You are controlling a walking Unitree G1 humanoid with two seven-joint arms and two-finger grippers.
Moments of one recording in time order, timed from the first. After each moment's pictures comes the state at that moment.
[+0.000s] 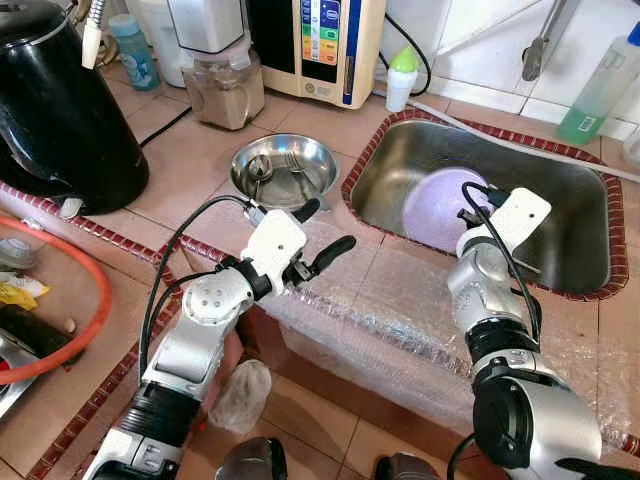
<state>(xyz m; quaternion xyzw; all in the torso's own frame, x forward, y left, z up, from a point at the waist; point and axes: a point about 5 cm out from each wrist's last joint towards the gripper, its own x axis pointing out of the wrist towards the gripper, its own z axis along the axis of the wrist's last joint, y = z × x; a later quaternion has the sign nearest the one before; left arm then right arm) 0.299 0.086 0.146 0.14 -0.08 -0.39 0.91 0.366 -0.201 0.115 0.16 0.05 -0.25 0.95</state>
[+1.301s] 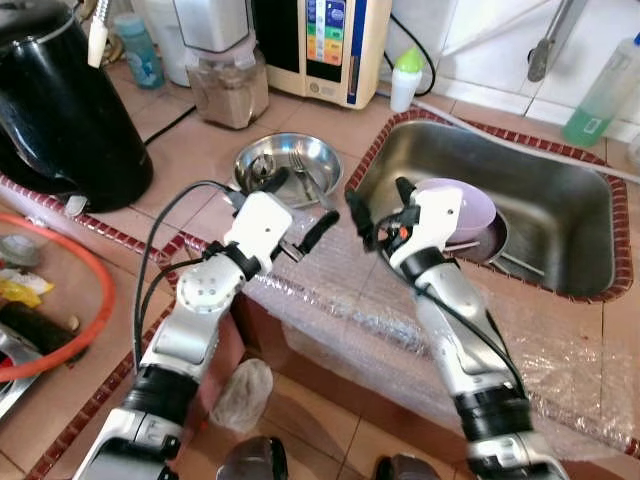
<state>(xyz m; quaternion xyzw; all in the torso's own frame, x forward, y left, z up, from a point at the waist) 0.320 0.098 0.149 0.18 -0.13 -0.31 0.92 0.311 -0.110 0.152 0.04 -0.09 0.20 0.97</state>
